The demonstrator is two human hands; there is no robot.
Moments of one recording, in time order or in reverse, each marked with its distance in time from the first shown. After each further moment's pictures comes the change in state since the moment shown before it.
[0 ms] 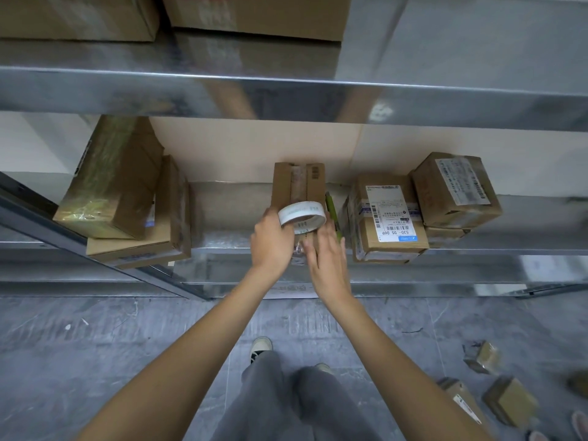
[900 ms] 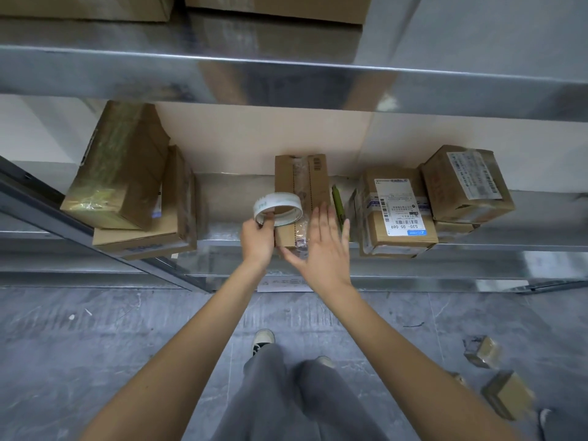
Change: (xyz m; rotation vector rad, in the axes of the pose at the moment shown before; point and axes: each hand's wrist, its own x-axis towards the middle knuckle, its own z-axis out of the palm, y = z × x) left_hand 0.015 -0.049 0.001 -0.524 0.008 -0.371; right_hand 0.002 -0.027 0.003 -0.565 -0.053 -0.100
